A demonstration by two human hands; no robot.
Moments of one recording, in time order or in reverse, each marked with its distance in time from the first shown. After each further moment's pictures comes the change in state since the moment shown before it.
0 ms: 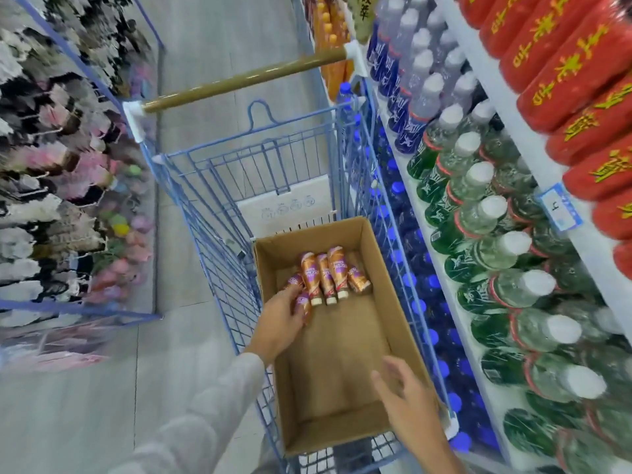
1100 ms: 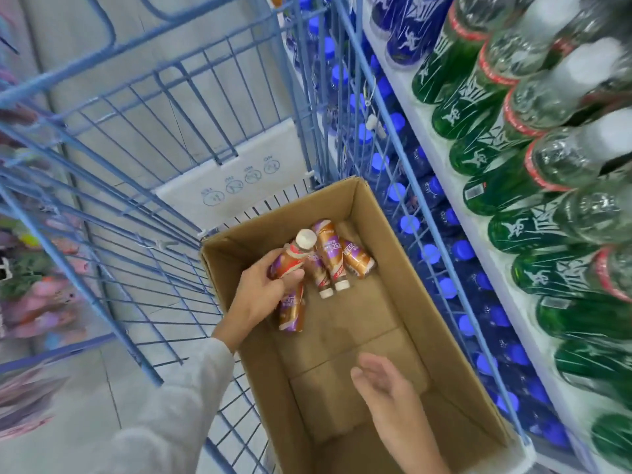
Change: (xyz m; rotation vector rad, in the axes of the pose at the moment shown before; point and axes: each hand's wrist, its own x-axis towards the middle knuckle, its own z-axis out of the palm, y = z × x) left_hand 0.163 -0.075 0.039 -0.262 -0.228 -0.095; right_hand 0.094 -0.016 0.087 0.390 0.017 0.277
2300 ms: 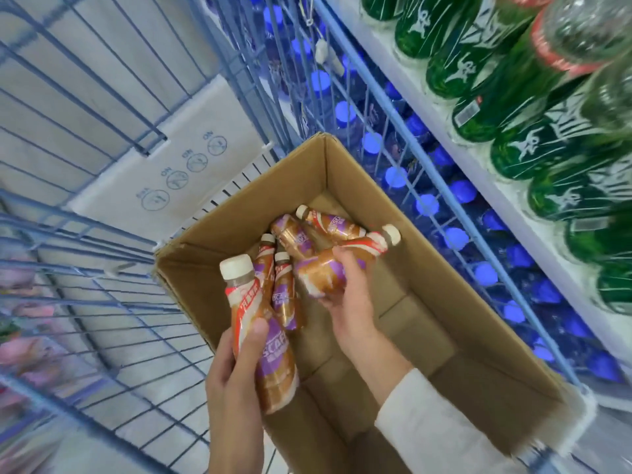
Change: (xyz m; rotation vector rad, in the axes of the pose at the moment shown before) left_hand -0.120 0.020 0.024 -0.673 0.295 -0.312; right_hand 0.114 -0.063 0.072 1.065 0.096 0.070
